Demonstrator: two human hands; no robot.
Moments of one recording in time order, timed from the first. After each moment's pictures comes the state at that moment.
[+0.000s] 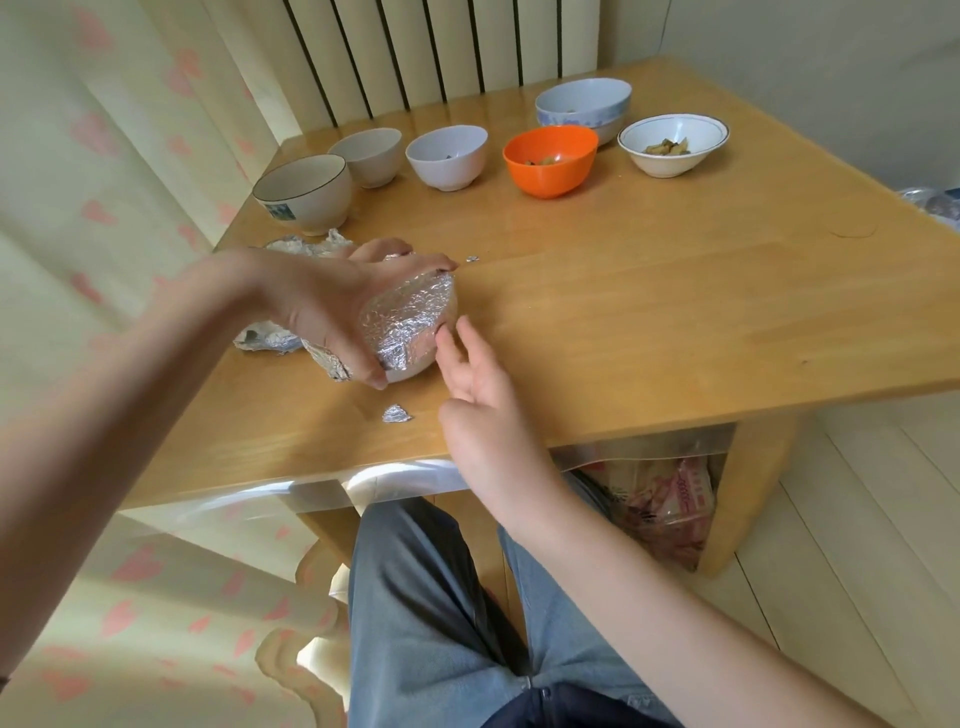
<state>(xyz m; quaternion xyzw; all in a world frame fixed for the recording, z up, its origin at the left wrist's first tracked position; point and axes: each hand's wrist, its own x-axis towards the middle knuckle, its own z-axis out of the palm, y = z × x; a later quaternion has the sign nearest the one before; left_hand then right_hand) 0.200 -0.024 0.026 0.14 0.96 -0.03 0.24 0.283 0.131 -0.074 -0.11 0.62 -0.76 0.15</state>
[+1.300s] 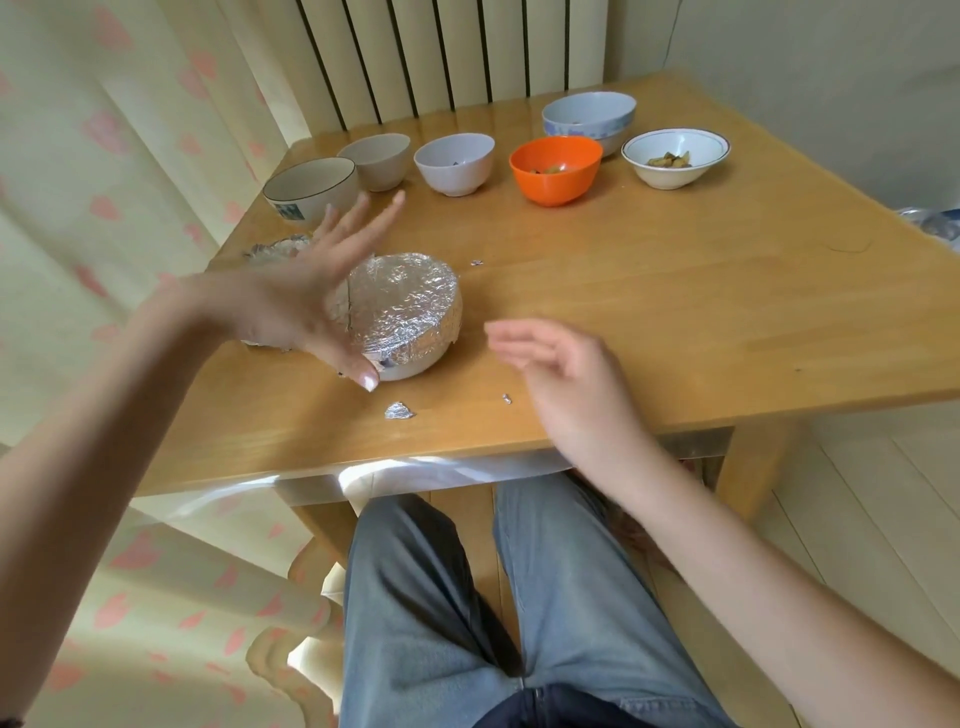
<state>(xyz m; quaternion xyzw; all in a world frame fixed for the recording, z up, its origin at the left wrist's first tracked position) 0.218 -0.057 0.017 0.15 0.97 0.12 0.15 0.266 0.185 -0.065 -0.13 0.78 -0.61 0.00</state>
